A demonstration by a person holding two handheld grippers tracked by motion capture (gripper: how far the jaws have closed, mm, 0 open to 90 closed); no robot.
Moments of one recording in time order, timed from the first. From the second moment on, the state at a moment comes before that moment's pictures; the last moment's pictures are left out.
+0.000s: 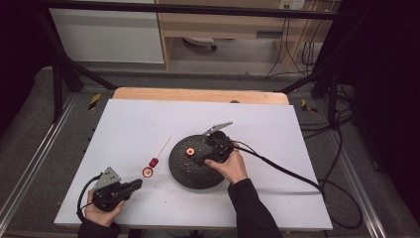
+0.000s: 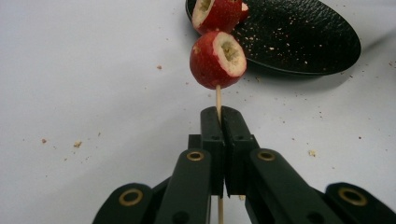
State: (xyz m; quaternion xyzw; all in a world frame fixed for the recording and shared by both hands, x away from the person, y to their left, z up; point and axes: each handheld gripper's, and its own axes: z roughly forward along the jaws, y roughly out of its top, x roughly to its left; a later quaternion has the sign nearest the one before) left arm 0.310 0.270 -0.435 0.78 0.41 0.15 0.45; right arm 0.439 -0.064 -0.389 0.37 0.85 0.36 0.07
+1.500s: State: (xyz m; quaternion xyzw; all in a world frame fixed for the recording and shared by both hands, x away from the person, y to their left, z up) left arm 0.313 0.266 -0.435 0.78 0.40 0.15 0.45; right arm 0.496 -0.016 -0.412 0.37 0.89 0.27 0.01
